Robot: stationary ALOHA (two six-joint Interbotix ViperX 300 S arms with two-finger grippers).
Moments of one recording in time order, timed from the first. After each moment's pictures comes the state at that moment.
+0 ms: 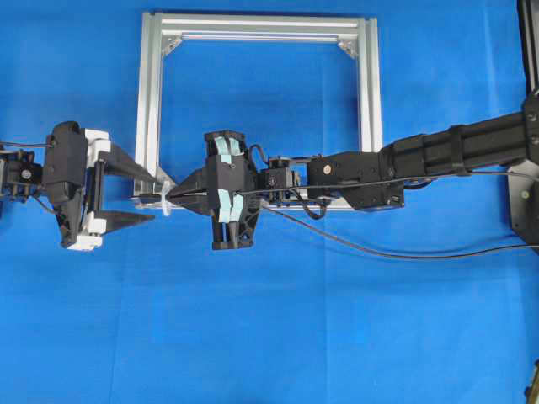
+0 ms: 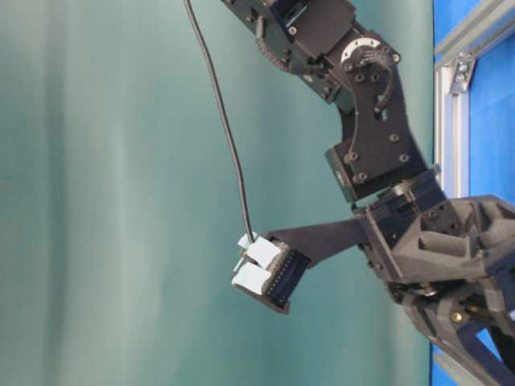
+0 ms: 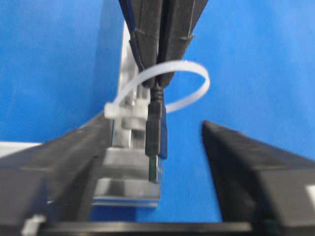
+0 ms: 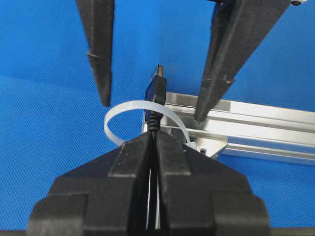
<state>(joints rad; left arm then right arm) -0.08 -0.14 1.28 -0.08 -0.67 -0.05 0.01 0.45 0.33 -0.01 -0.41 0.04</state>
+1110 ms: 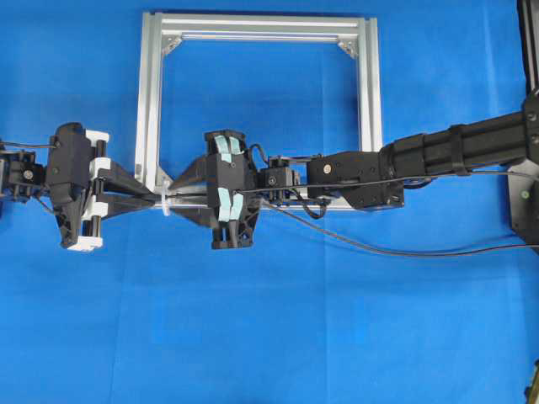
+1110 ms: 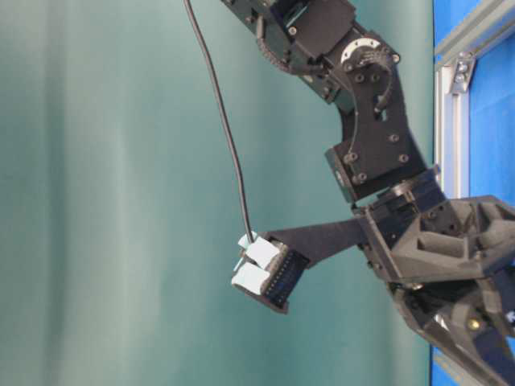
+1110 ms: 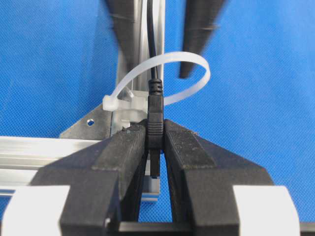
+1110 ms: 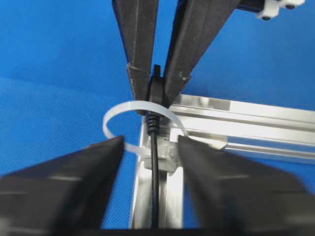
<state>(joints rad) -0.08 -0.14 1.27 -0.08 -0.64 -0.05 0.01 0.45 0.33 0.00 -0.41 0.05</state>
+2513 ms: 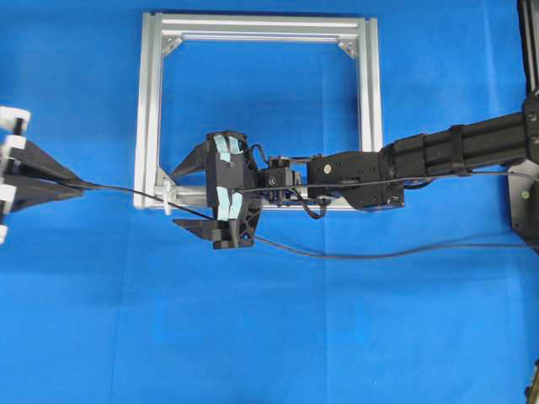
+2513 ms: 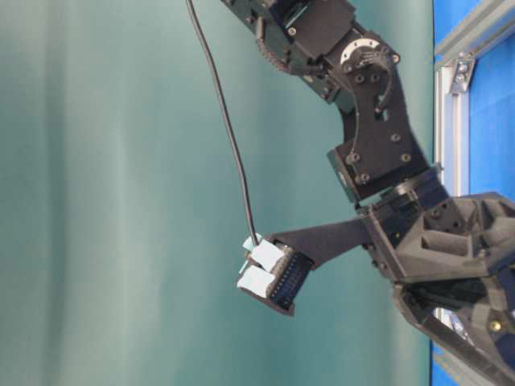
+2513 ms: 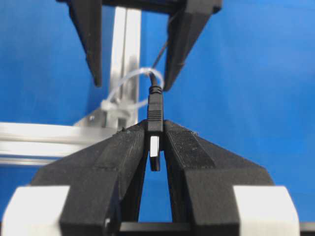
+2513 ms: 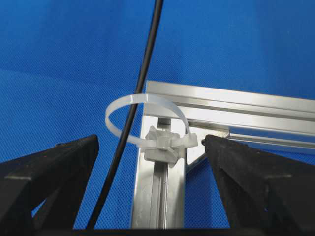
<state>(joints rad) -0.08 -1.09 1.37 -0.08 0.04 -0.07 0.01 0.45 0.33 0.01 -0.39 0.05</state>
